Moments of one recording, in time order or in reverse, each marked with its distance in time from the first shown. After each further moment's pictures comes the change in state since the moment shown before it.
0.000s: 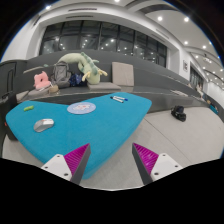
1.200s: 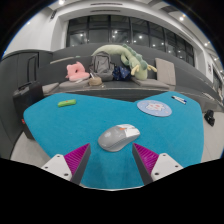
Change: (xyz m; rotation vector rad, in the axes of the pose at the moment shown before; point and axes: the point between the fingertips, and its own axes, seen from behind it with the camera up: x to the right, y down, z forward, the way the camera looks) arm -0.364 -0.003 0.085 -0.037 -0.305 -0.060
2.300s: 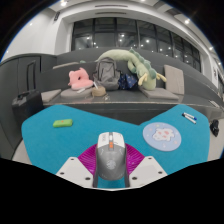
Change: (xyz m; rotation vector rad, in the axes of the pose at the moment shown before) arm 0.007 -0.114 0.079 0.042 -0.070 -0.037
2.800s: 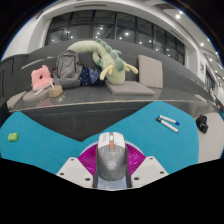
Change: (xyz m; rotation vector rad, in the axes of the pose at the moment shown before) arm 0.236 -0.042 0.126 -0.075 0.246 0.054
